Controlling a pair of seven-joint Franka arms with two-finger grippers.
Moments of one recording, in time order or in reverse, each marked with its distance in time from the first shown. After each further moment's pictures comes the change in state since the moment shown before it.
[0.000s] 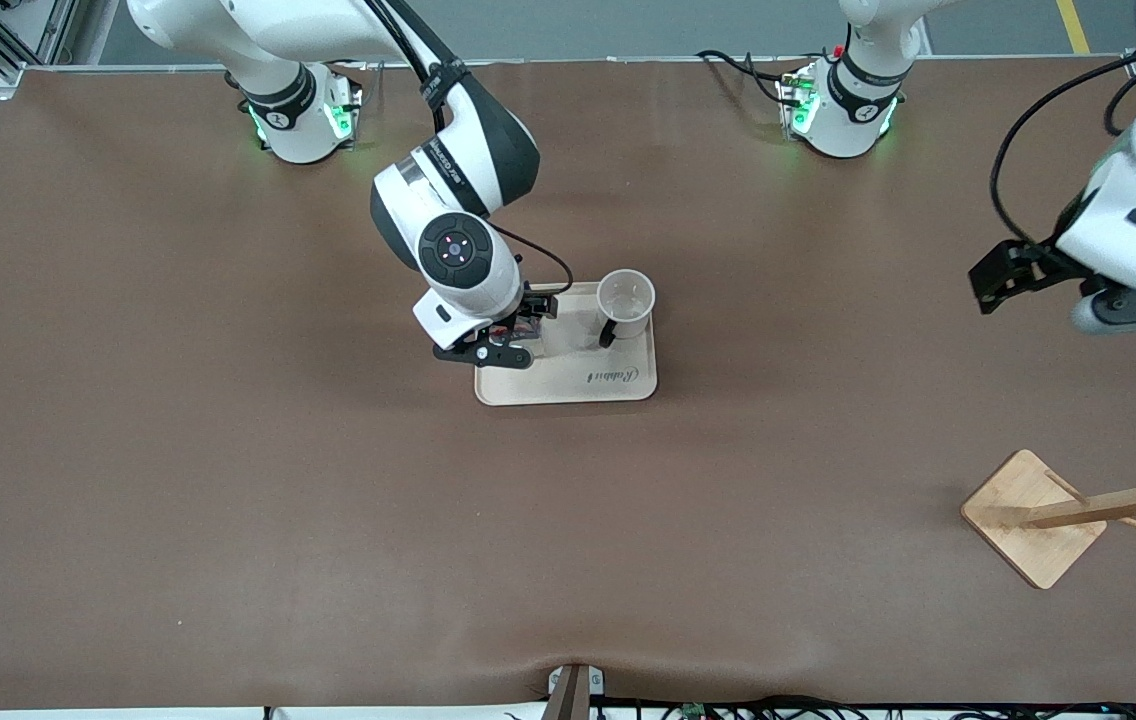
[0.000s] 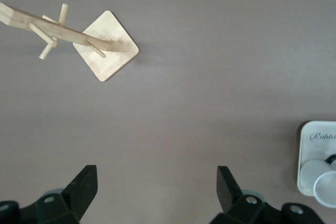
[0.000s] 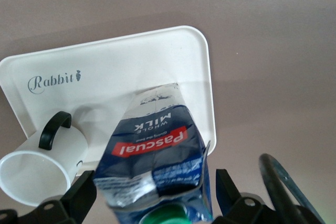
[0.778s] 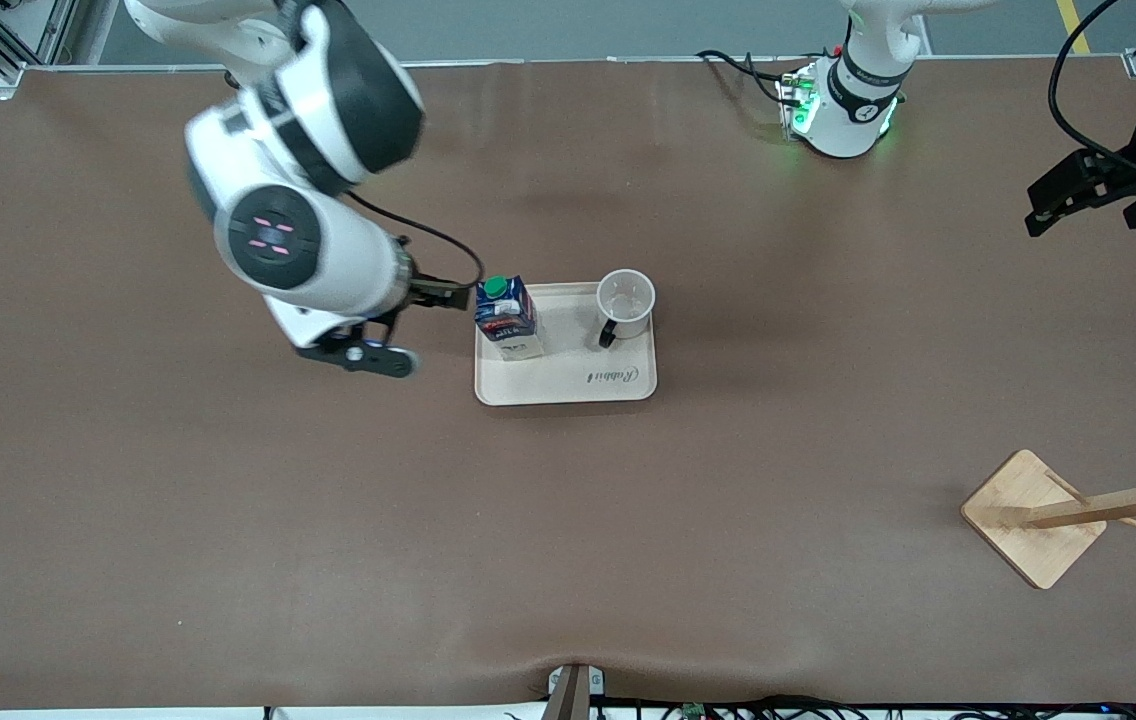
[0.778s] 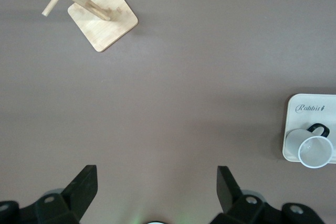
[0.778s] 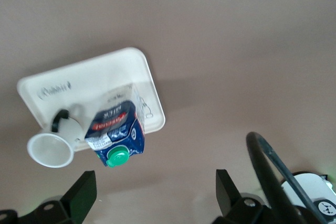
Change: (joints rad) left arm -0.281 -0.220 0.433 -0.186 -0.182 -0.025 0.080; right arm -0.218 -0.049 -0.019 0.381 0.001 -0.456 0.002
